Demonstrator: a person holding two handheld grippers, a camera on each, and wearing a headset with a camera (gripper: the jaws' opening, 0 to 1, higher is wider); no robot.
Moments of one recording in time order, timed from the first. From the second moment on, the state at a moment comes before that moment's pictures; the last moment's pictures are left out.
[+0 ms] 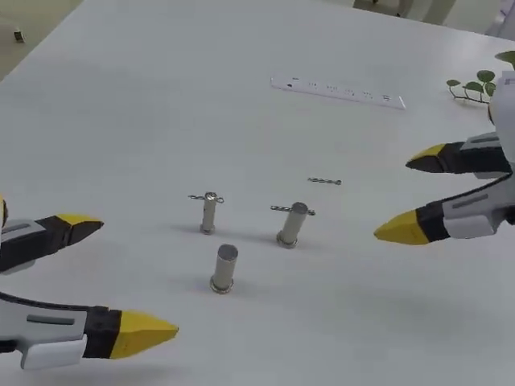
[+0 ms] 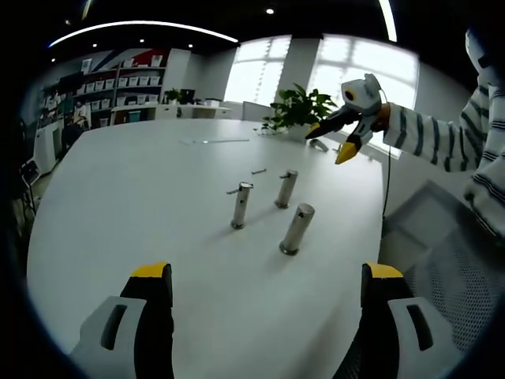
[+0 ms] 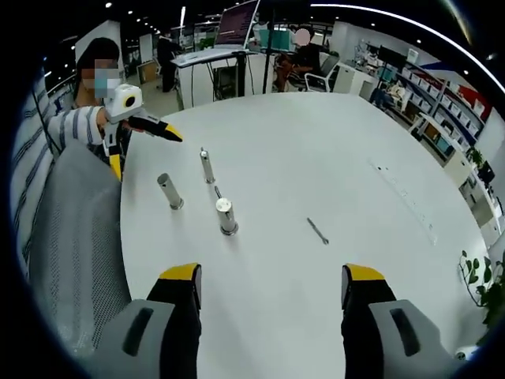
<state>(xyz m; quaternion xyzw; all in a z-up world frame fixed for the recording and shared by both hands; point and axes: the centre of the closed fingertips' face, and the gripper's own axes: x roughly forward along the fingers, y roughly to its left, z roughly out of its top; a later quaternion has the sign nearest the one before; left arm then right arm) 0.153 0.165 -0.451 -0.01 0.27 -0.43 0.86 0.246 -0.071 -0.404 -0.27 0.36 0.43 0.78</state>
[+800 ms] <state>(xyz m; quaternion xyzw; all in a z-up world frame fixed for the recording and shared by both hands) 0.148 0.160 -0.459 -0.02 0.29 -0.43 0.85 0.332 -0.074 -0.475 -0.36 0.39 0.44 0.72</state>
